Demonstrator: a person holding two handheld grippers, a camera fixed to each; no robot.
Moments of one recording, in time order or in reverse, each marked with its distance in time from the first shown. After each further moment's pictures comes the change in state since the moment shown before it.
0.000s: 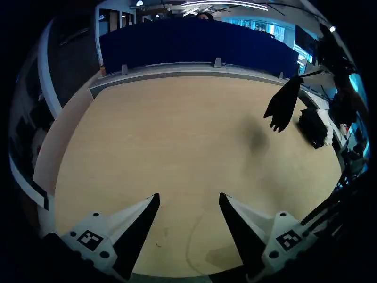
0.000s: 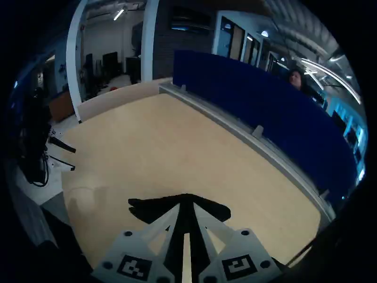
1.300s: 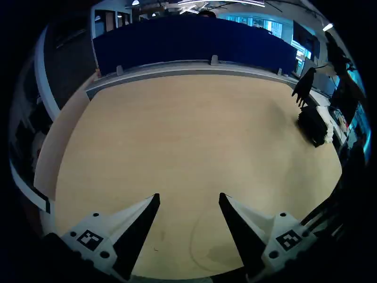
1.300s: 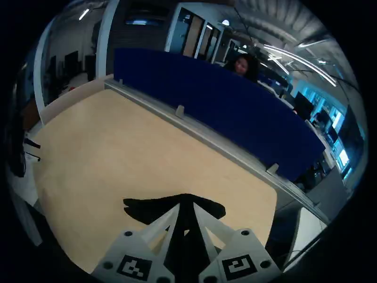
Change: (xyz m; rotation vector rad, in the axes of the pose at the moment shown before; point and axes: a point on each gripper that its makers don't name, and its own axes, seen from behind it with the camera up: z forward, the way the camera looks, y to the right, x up) left arm 0.013 0.010 0.014 -0.003 -0.018 0.026; right arm -0.067 0.221 -0.105 -0.287 -0.083 0.105
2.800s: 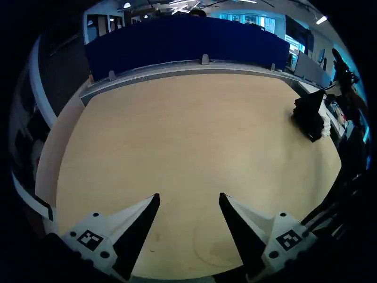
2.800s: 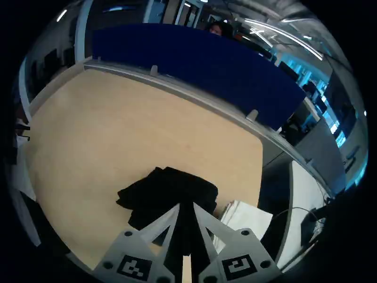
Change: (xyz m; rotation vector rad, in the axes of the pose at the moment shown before) left arm 0.004 0.018 -0.006 -0.015 -0.004 0.052; right arm -0.159 0.038 -0.044 -0.097 -0.194 0.117
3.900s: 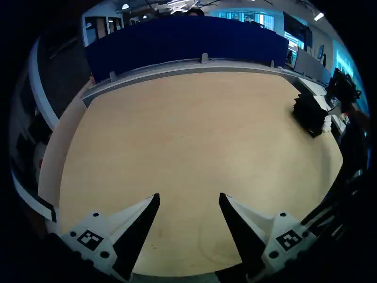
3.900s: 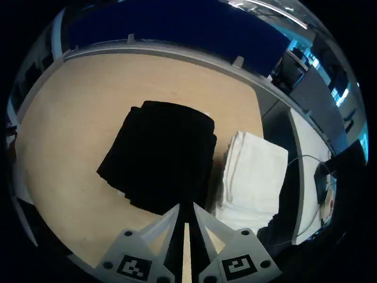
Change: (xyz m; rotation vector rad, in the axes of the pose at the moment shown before) left arm -0.009 0.000 -0.006 0.020 -0.006 0.021; right arm -0.131 0.001 0.030 -0.049 -0.172 0.170
